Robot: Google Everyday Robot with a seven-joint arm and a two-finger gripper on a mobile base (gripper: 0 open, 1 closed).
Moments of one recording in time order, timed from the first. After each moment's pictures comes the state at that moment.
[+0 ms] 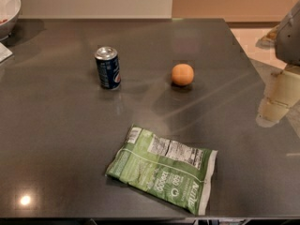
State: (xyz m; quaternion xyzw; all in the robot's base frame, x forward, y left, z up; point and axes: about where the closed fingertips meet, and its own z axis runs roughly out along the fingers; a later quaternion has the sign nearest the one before) arm 0.438 -0.217 0.976 -0.60 0.78 -0.03 0.16
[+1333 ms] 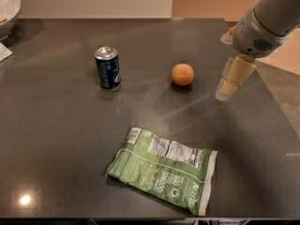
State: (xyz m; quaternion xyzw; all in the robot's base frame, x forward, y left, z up) arm 0.545 -0.188 0.933 -0.61 0.76 0.02 0.22
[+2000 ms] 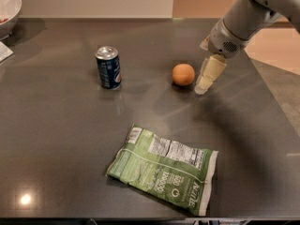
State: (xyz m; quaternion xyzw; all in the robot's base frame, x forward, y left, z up) arm 0.614 -0.158 0.884 -0.61 0.76 0.07 0.21
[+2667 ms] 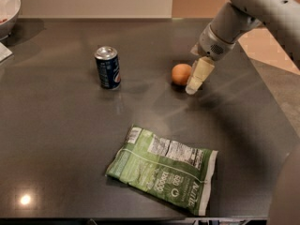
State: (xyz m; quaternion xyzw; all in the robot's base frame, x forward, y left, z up) arm 0.641 -0.135 0.855 -0.61 0.76 0.10 0.19
